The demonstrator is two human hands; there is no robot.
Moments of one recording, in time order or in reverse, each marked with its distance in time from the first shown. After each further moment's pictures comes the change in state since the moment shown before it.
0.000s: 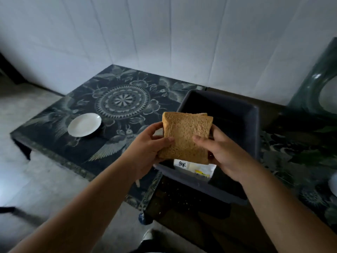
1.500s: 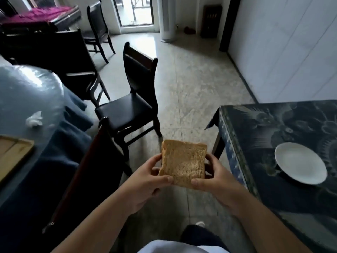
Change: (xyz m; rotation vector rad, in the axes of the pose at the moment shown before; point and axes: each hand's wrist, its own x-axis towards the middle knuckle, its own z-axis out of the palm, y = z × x) left_hand -0.319 -0.041 -0.478 -0.344 0.980 0.086; right_hand 0.169 0.131 0.608 -0.266 -1.065 0.216
